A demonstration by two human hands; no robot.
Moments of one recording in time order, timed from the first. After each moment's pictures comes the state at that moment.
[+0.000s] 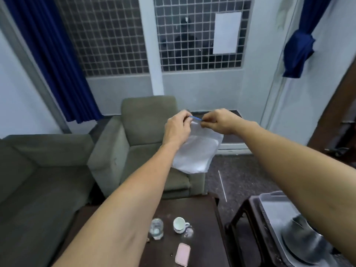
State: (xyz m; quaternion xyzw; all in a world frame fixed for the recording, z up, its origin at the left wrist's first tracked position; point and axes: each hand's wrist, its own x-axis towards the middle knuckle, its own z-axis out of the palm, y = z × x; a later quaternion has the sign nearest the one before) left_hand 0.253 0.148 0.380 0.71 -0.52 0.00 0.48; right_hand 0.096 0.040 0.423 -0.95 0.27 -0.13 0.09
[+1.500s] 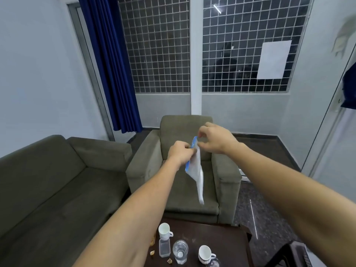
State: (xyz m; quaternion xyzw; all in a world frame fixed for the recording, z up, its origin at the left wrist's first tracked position) left_hand 0.348 0.206 0.397 0.82 -0.33 -0.17 0.43; right_hand 0.229 0.091 0.447 -0.96 0.21 -0.16 0.04
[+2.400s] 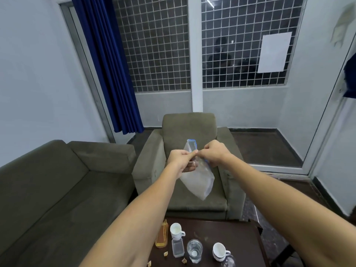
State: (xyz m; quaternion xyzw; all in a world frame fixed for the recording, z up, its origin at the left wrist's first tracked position) left_hand 0.387 0.240 0.372 0.70 -0.20 -0.35 0.59; right_hand 0.275 0.140 0.402 -0.83 0.41 -0.14 0.36
